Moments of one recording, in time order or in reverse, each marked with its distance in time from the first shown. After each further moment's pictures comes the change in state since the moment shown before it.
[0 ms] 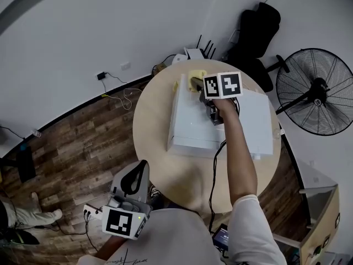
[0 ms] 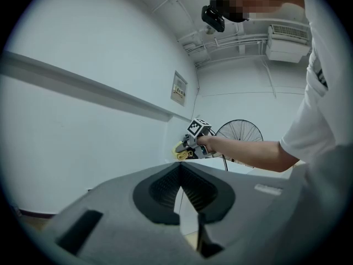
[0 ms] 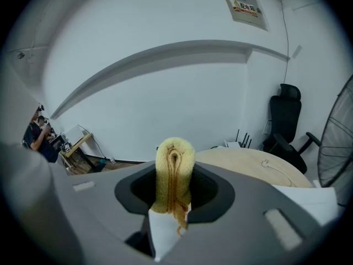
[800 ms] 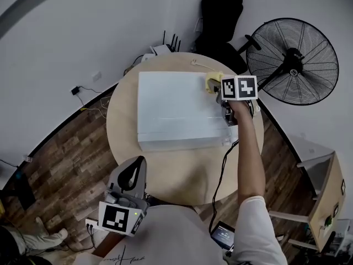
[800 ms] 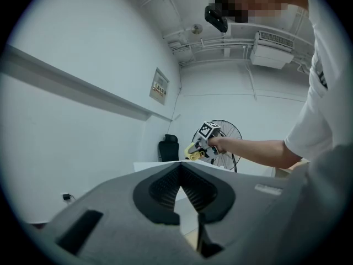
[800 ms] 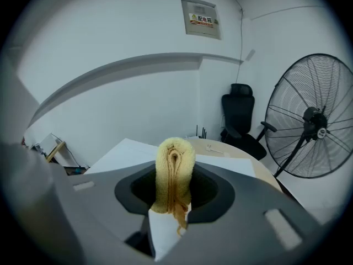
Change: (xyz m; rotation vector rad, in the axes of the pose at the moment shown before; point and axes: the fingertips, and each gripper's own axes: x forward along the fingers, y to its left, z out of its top) left arm 0.042 -0.090 0.001 0.034 0.004 -0.208; right arm -0.152 -0.165 -0.079 0.149 -0.032 -0.270
